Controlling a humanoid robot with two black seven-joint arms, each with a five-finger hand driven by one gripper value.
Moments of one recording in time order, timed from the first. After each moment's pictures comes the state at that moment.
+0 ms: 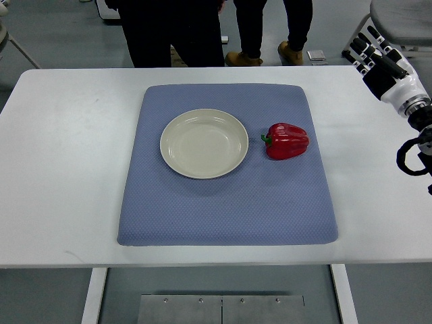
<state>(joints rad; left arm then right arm) -0.05 0.00 -0.22 -0.23 0.02 0.01 -0.02 0.88 -0.29 0.86 0.52 -0.04 0.37 0.16</state>
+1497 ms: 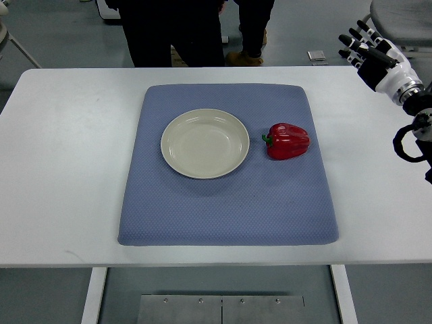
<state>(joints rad) -0.02 0.00 -0.22 -0.23 0.01 0.02 -0.03 1.01 -0.26 0.67 0.43 -0.05 0.36 0.16</state>
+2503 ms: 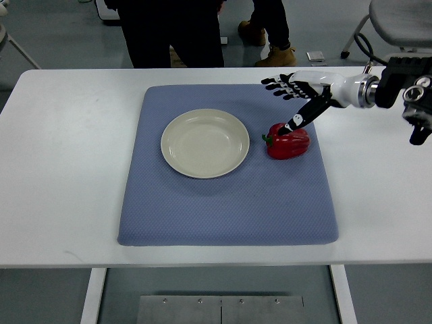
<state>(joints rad) -0.02 0.00 -0.22 -0.23 0.01 0.02 -0.03 1.40 -0.52 -0.13 1.07 -0.55 0.27 0.07</state>
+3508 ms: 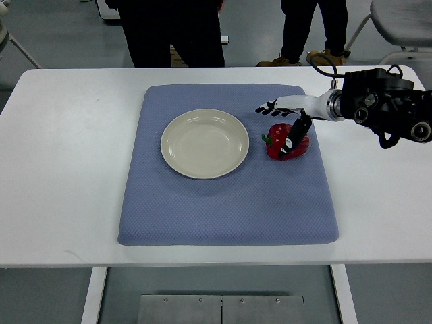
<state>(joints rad) -0.02 0.00 -0.22 -0.23 0.01 0.02 -0.03 1.46 -0.32 -0.39 0.92 -0.66 0.22 0.04</state>
